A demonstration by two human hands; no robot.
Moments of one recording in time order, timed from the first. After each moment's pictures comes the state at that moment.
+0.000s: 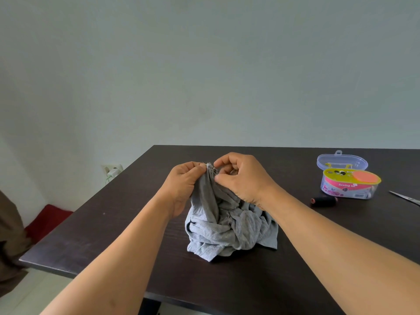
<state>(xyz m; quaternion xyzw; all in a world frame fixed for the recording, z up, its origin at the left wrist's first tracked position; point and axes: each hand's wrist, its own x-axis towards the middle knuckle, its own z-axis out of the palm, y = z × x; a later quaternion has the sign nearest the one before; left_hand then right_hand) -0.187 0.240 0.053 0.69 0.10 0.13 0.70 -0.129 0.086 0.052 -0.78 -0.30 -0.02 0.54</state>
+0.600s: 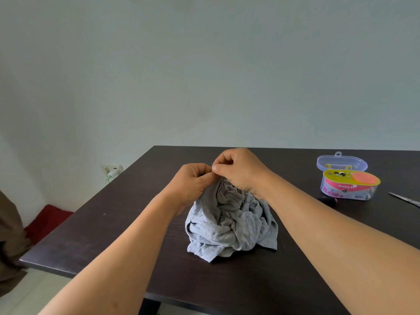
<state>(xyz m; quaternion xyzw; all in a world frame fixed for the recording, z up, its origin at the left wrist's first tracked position) -0.183 0.240 0.053 0.81 0.04 0.10 0.58 -0.125 0.094 0.076 -0.82 -0.29 0.01 0.49</state>
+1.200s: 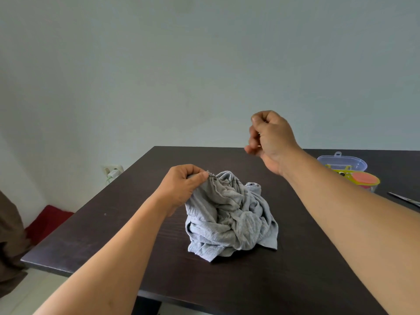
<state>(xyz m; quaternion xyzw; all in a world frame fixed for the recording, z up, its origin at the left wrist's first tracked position) -0.185 0.264 0.043 0.82 0.07 0.15 0.55 -0.103 0.064 0.118 -0.61 -0.16 0.01 0.78</state>
